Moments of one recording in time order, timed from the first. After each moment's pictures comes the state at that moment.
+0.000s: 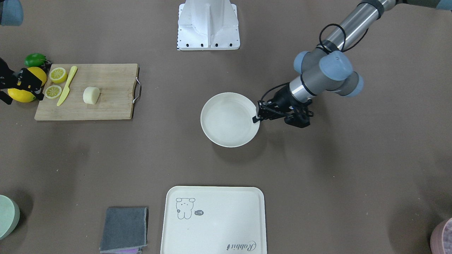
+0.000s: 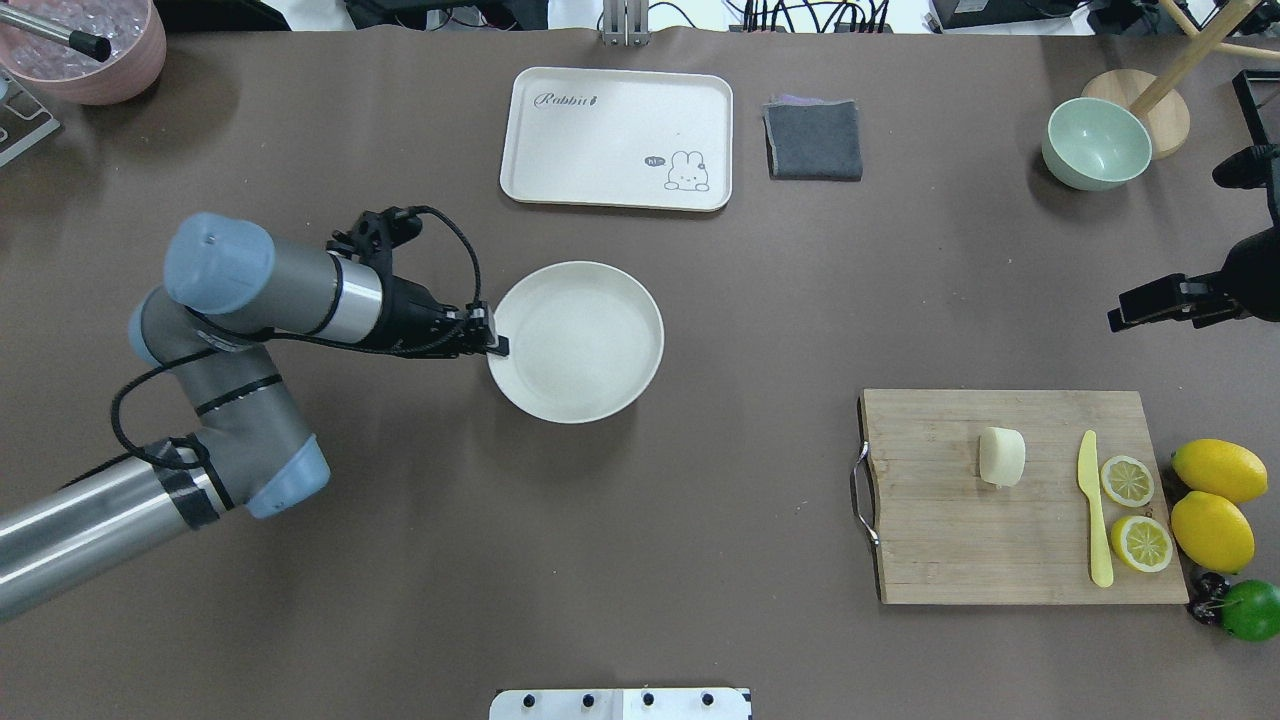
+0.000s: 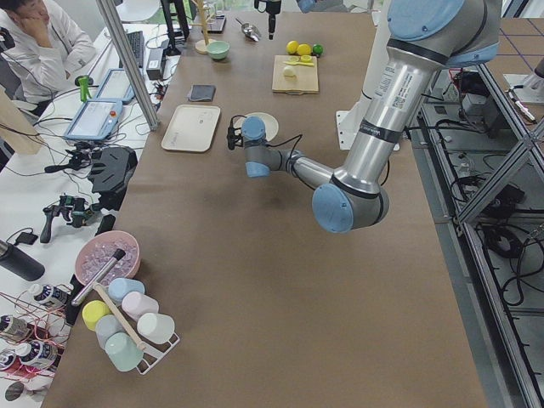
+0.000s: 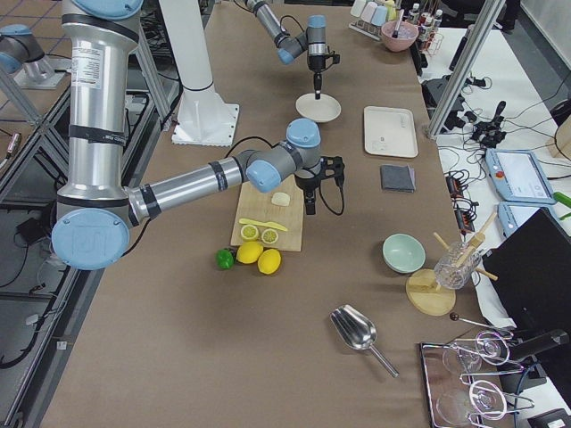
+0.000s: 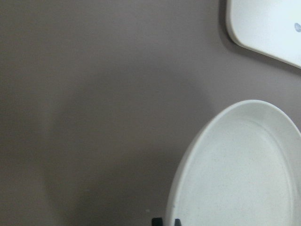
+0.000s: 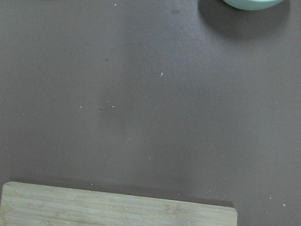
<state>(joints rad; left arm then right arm) -0.62 -2.06 -1.40 -2.64 -2.06 -1.50 1.07 -1.66 1.98 -1.26 2.21 0.70</state>
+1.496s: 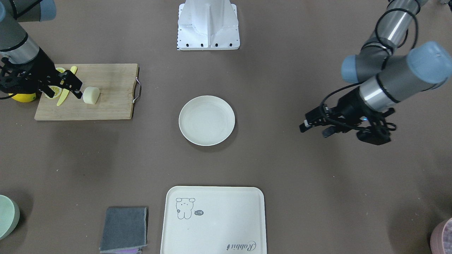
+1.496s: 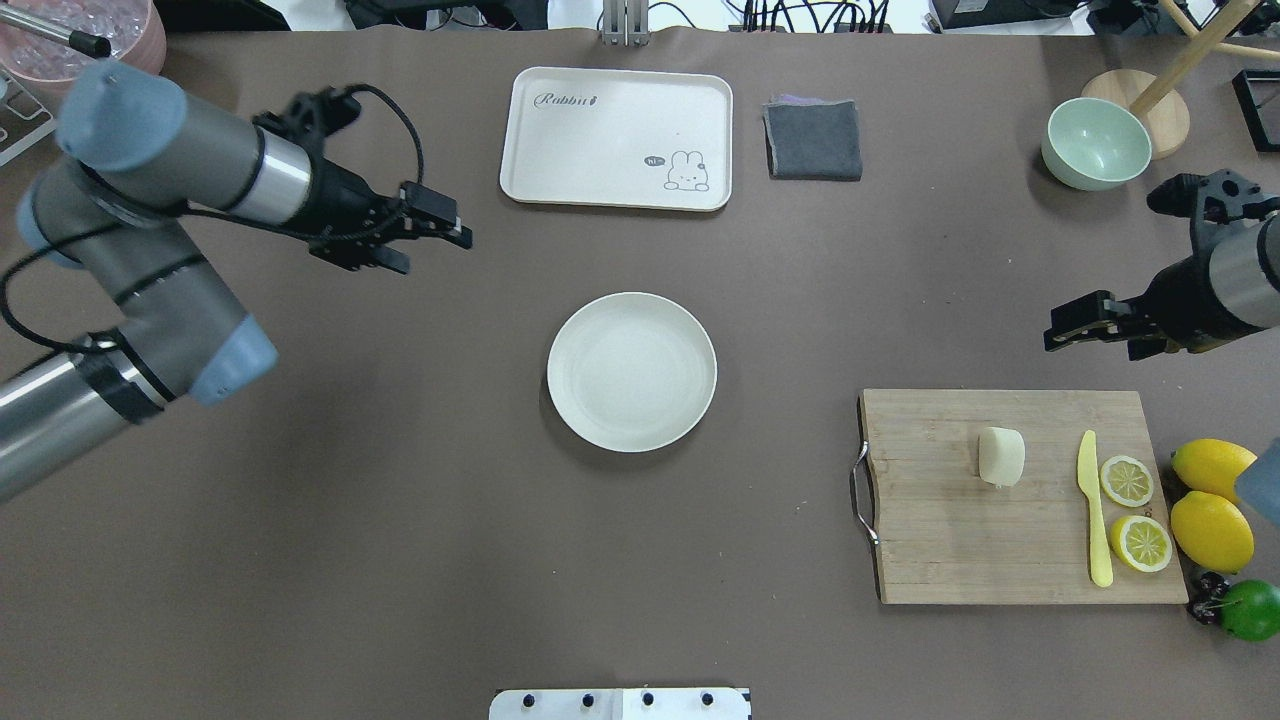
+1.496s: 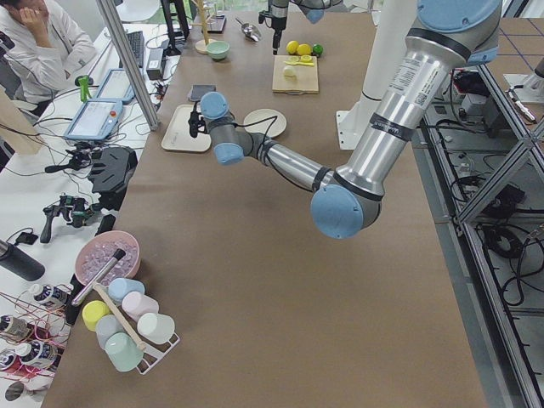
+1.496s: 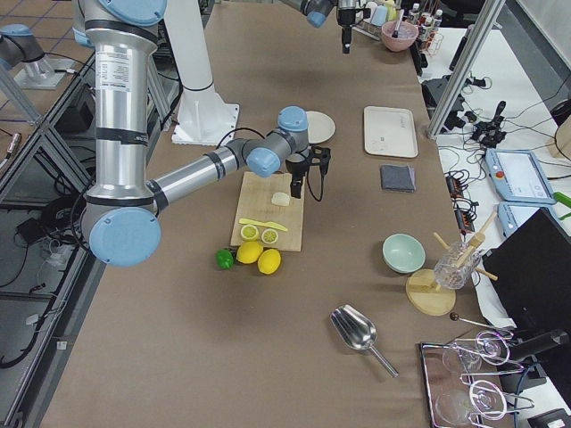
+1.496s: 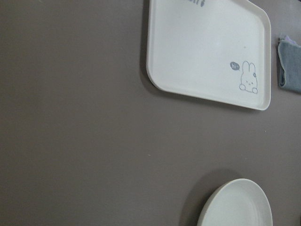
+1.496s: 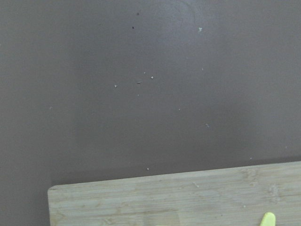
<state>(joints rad) -1.09 -2.03 -1.49 -2.26 -2.49 -1.10 0.82 -1.62 2.03 -1.26 2.05 1.14</state>
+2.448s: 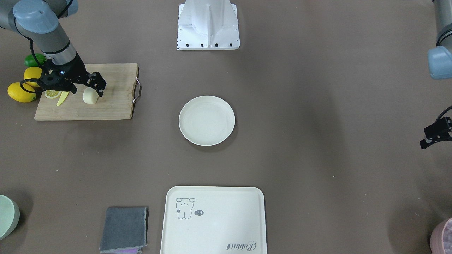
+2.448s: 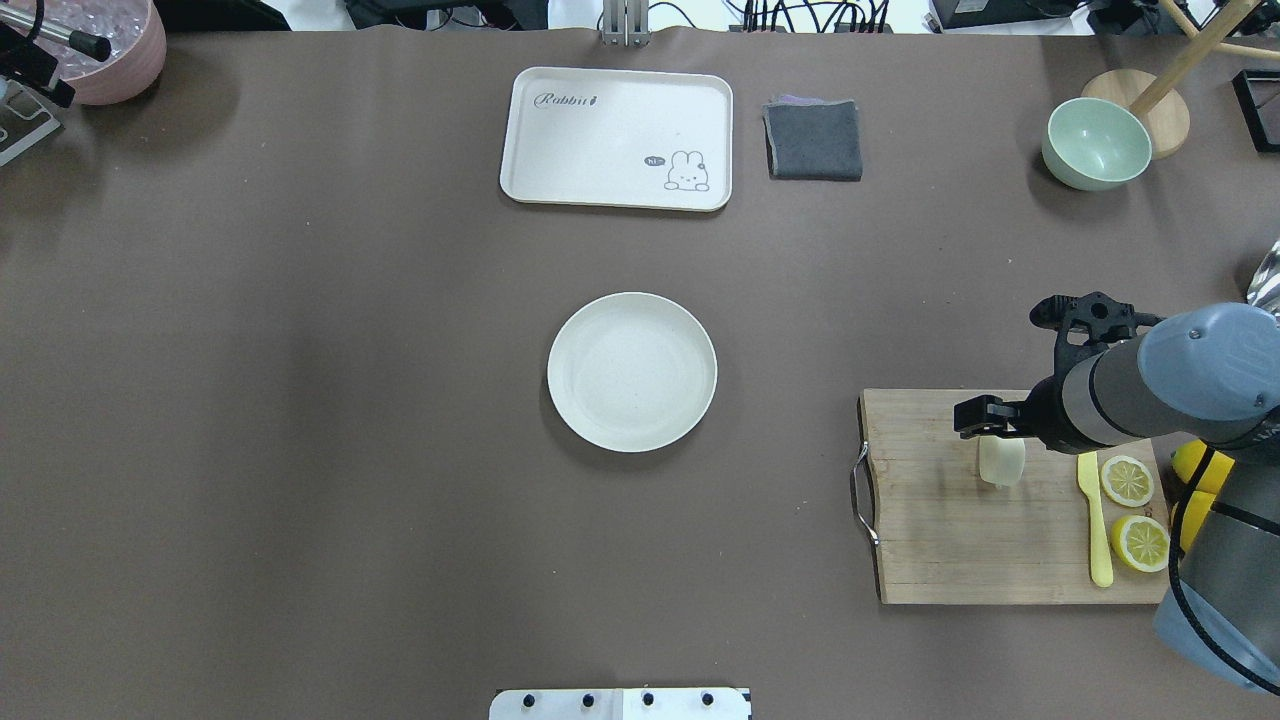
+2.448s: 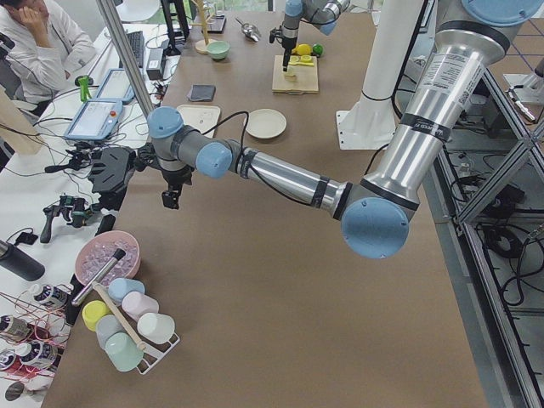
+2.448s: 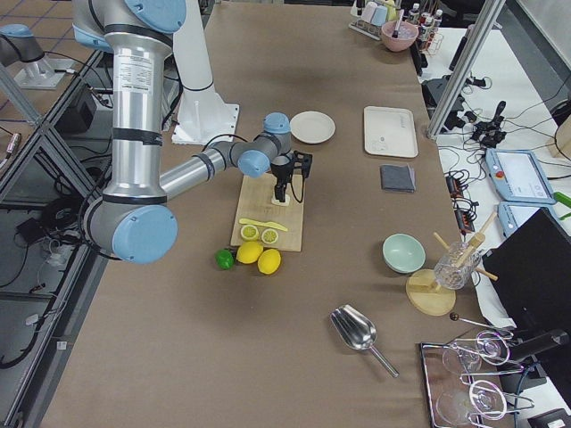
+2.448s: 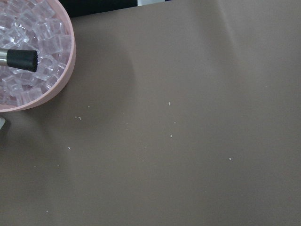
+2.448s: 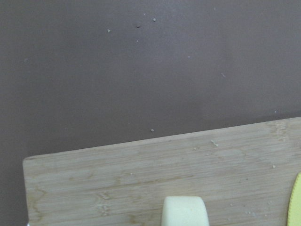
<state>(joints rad) -1.35 -1.97 -1.50 -1.69 -2.35 -0.23 0.62 -1.64 2.00 -1.26 1.89 1.25</state>
